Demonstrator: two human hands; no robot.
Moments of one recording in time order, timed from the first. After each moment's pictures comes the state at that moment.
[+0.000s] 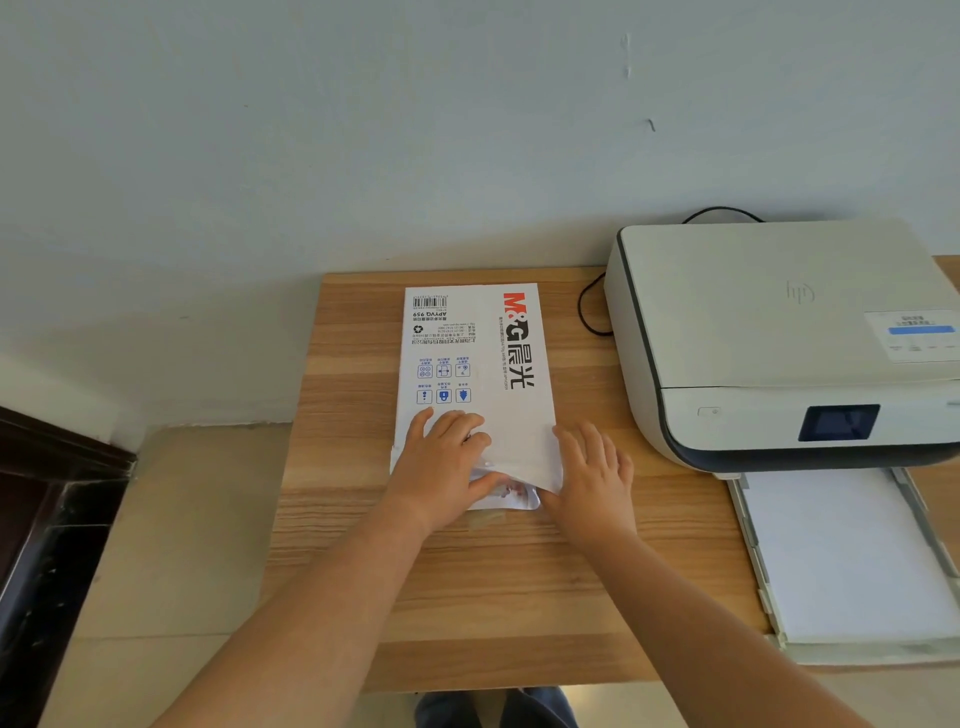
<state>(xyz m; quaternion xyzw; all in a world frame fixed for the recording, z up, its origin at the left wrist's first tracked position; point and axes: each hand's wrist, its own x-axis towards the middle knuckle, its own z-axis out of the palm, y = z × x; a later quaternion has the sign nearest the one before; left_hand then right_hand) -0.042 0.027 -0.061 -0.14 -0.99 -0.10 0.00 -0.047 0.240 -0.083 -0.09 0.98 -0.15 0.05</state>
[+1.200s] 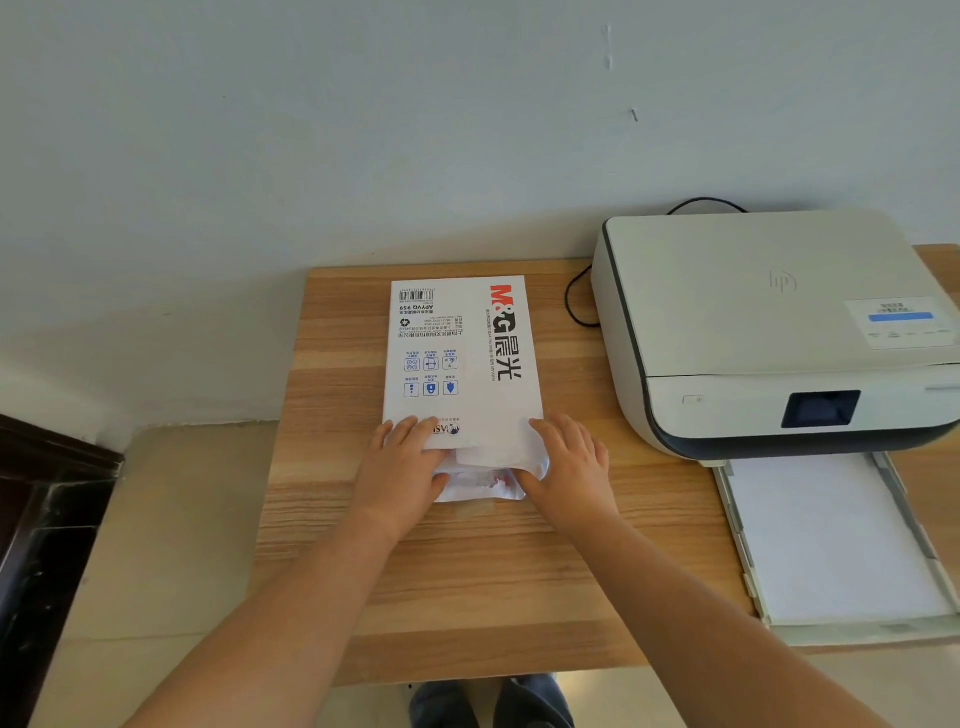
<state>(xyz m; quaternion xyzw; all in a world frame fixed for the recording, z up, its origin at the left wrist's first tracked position) -0.024 0.009 -0.070 -0.07 -1.00 -0.05 -0.04 -0.051 0.236 -0.078 -0.10 0.97 -0.23 0.07</state>
